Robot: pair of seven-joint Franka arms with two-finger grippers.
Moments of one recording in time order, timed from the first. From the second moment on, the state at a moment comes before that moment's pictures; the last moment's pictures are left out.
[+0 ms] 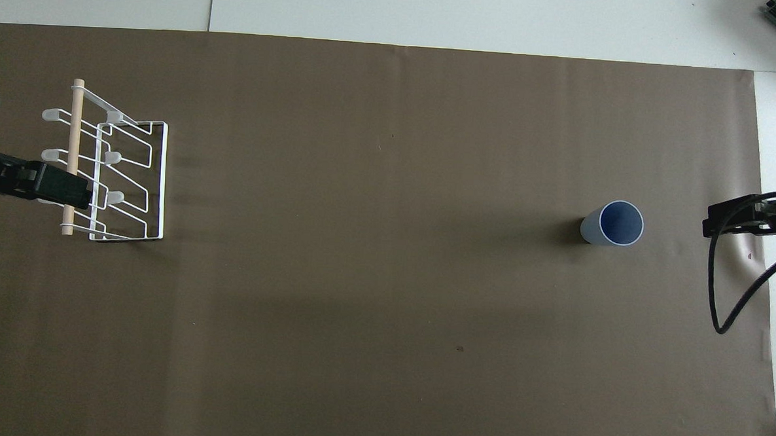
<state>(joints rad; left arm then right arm) -0.11 -0.02 -0.02 -1.50 -0.02 1.44 0.06 -0.05 -0.02 0.00 -1.60 -0.03 1.51 0.02</state>
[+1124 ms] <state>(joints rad) -0.11 -0.02 -0.02 -1.50 -0.02 1.44 0.06 -0.08 -0.04 -0.01 -1.82 -0.01 1.80 -0.04</state>
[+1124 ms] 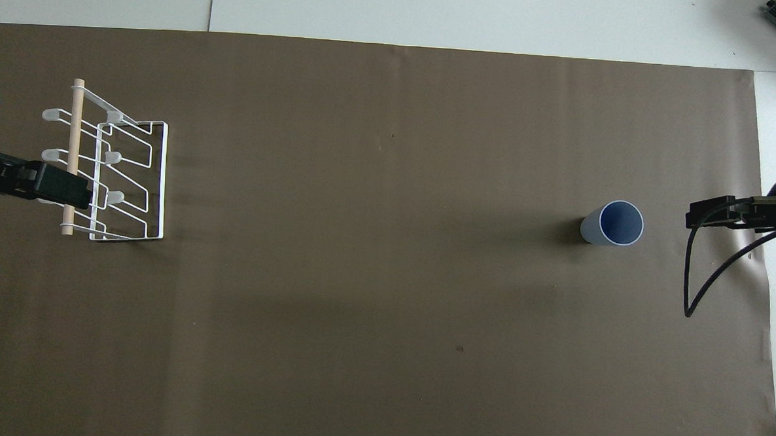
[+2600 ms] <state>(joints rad) -0.11 -0.02 -0.02 -1.50 -0.02 1.44 0.06 -0.10 0.13 -0.01 -2.10 0.04 2.30 -0.21</state>
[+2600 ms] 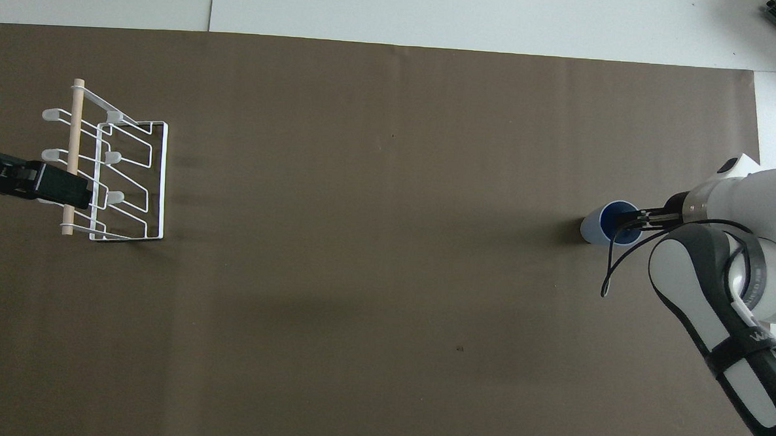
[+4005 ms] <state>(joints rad) -0.11 -0.02 -0.02 -1.50 -0.02 1.44 0.06 -0.10 0.12 -0.01 -1.96 0.16 2.17 -0.22</state>
